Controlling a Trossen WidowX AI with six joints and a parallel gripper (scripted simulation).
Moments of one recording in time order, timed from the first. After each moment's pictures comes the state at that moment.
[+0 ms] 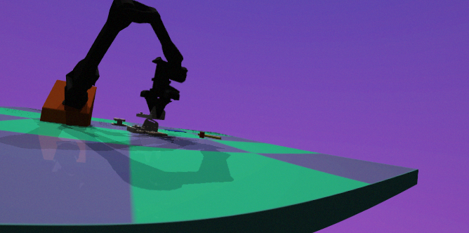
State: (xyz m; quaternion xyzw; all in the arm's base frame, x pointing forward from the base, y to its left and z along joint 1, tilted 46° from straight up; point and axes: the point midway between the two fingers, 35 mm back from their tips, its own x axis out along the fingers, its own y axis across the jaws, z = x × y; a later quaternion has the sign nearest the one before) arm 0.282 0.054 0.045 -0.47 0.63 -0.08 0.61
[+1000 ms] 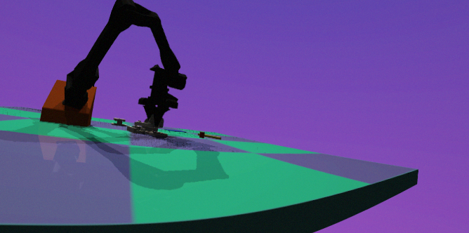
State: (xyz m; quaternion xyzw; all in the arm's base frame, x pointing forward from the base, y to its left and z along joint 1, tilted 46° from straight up) arm 0.285 0.032 0.025 -0.47 0.63 -0.07 0.61
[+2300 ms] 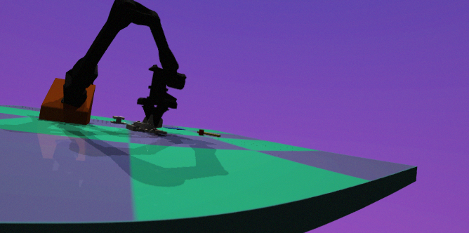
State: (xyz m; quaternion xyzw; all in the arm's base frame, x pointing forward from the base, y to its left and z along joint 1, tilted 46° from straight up) arm 0.287 0.026 0.018 -0.47 0.63 -0.07 0.61
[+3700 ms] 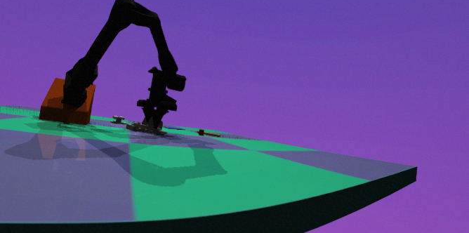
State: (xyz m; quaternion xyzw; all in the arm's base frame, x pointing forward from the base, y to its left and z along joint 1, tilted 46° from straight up) arm 0.289 0.021 0.012 -0.48 0.63 -0.07 0.61
